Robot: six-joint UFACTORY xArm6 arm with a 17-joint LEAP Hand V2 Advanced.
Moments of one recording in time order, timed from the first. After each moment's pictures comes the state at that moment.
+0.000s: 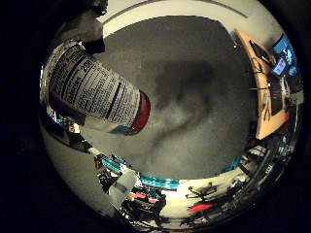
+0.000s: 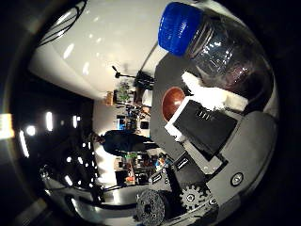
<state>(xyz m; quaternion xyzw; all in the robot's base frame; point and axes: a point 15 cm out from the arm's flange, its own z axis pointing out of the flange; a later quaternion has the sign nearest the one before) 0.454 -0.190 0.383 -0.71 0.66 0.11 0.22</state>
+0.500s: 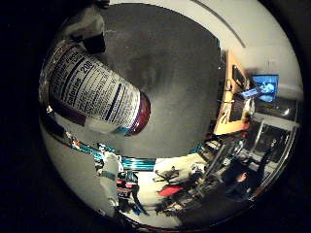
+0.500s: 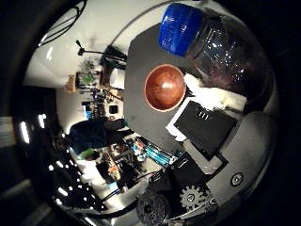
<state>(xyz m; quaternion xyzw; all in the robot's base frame) 0.477 -0.047 0.400 -0.79 0.61 0.02 -0.01</state>
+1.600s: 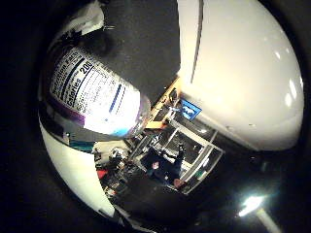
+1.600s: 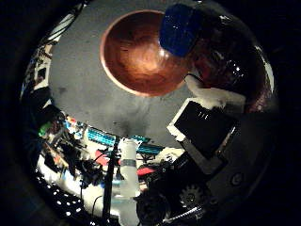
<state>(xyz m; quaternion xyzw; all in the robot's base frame) 0.491 0.068 0.340 -0.79 0.43 -0.18 -0.39</state>
